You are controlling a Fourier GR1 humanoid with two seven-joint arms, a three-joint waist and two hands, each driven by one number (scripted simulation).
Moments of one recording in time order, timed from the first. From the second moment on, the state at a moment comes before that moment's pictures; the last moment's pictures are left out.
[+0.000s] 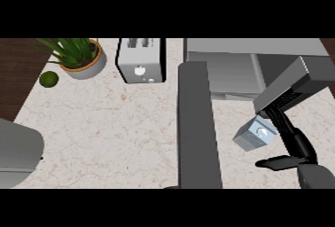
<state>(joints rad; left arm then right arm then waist) 0.54 0.14 0.46 -2.30 0.74 -0.52 0.07 -0.27 -0.33 -0.14 -0.66 0.11 0.37 -0.92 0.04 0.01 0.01</state>
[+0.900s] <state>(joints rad) 0.57 0.15 0.48 -2.30 0.78 -0.56 0.07 -0.39 -0.27 -0.06 -0.48 0.08 0.35 -0.97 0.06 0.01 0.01</state>
